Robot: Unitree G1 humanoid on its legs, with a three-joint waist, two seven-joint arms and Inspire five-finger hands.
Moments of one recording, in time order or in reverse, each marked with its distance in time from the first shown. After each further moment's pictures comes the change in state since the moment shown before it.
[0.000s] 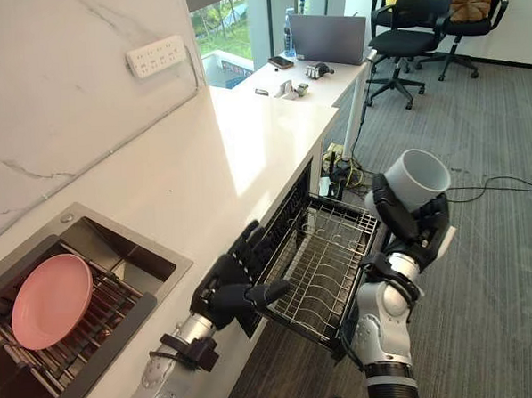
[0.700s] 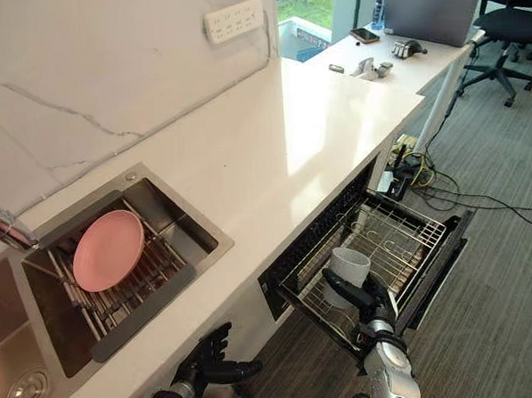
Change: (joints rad) left arm 0.018 0.000 0.129 0.444 0.500 0.051 0.182; right arm 0.107 -0.033 0.009 0.439 -0.083 0.337 0.416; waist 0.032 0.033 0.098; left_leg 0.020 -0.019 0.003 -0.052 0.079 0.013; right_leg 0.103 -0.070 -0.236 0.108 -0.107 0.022
